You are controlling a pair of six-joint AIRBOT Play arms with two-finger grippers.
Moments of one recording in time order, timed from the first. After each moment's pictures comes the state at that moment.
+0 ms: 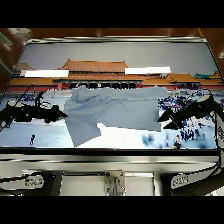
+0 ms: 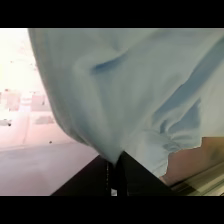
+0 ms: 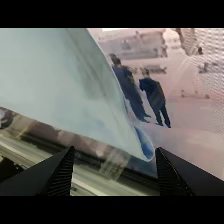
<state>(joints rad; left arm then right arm) 0.28 -1.45 0.86 0.68 -1.11 -1.10 -0.38 -1.72 1.11 -0.99 1.47 1.34</state>
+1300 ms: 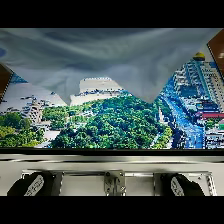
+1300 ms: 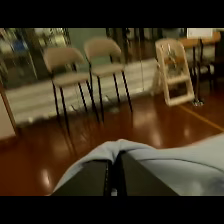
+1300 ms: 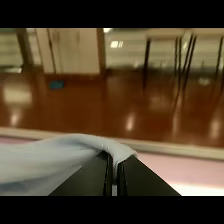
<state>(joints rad) 0.29 -0.82 2.01 0.81 -1.03 -1.10 -0.29 -0.82 1.83 -0.96 1.01 1.27</state>
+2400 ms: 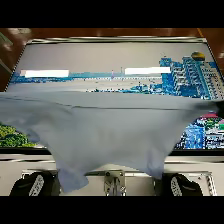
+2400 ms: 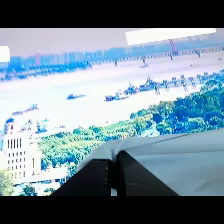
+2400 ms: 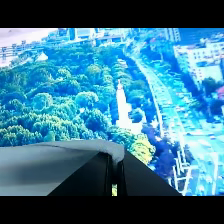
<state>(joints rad) 0.29 -0.60 1.41 1.18 -1.45 -1.28 -0.29 -0.65 1.27 -1.38 1.44 1.45</state>
